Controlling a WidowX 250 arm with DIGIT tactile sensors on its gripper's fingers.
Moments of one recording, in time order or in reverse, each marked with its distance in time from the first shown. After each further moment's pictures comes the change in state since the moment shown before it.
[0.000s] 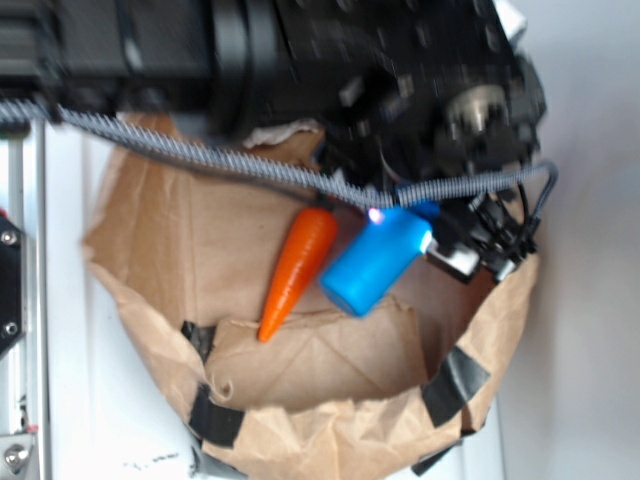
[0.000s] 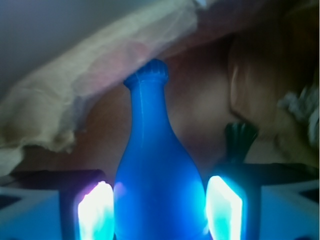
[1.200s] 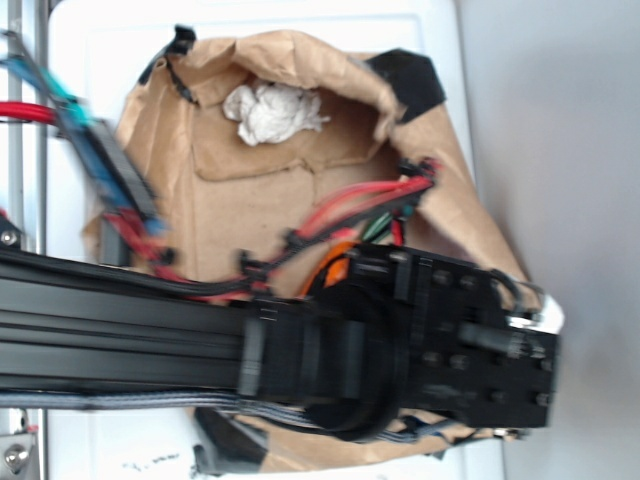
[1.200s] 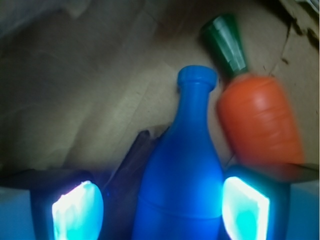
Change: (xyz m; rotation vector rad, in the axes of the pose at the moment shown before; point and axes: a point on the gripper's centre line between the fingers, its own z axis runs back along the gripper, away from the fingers) arm -0.046 -0.046 -0.083 0.258 -0.084 0.340
